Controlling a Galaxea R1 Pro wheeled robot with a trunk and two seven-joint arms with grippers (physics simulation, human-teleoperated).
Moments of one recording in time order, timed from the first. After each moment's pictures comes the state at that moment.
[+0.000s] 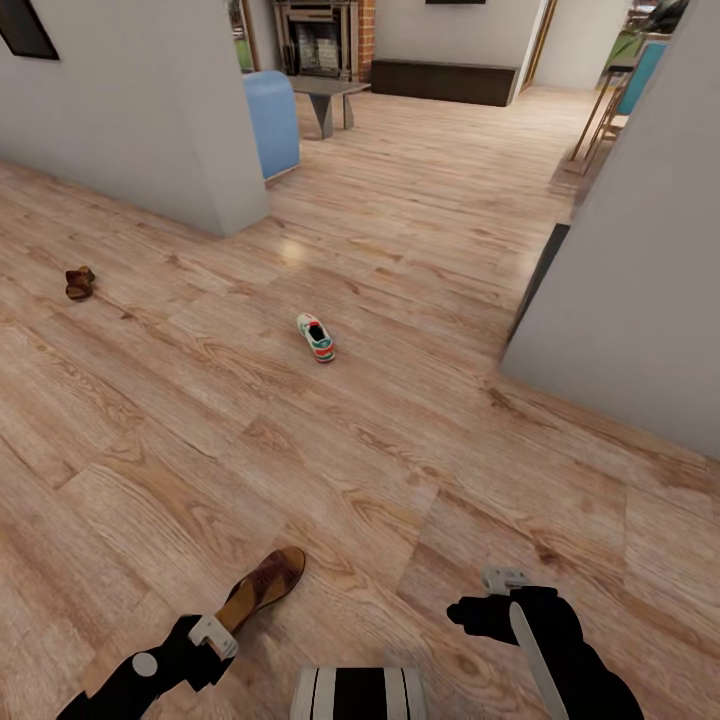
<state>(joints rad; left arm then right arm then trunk) -0.41 0.22 -0.24 -0.53 -0.28 0.02 -0.28 -0.27 0.00 0.00 -1.28 -0.13 0.98 0.01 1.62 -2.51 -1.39</state>
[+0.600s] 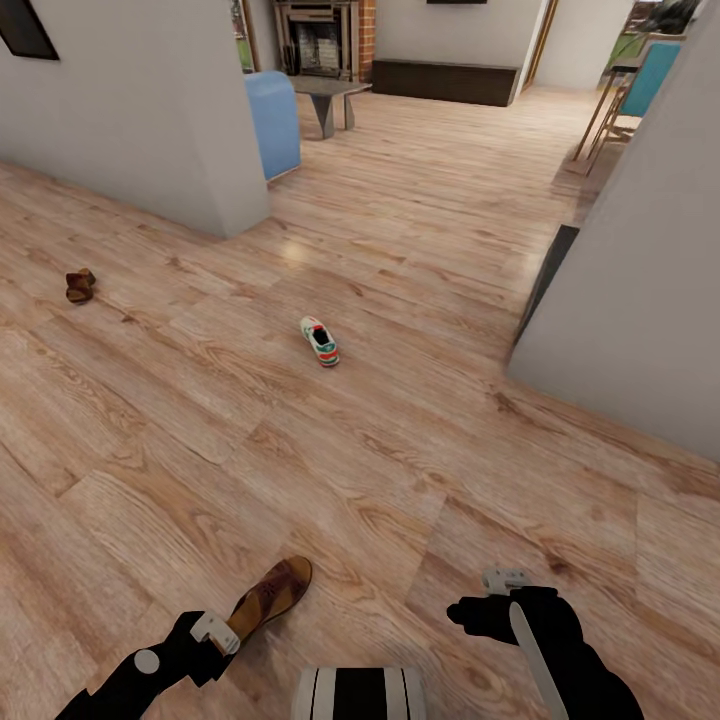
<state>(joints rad) -0.41 0.22 -0.24 -0.54 -0.28 0.02 -0.28 -0.27 0.00 0.00 -1.28 -0.13 0.98 0.01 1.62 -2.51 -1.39</state>
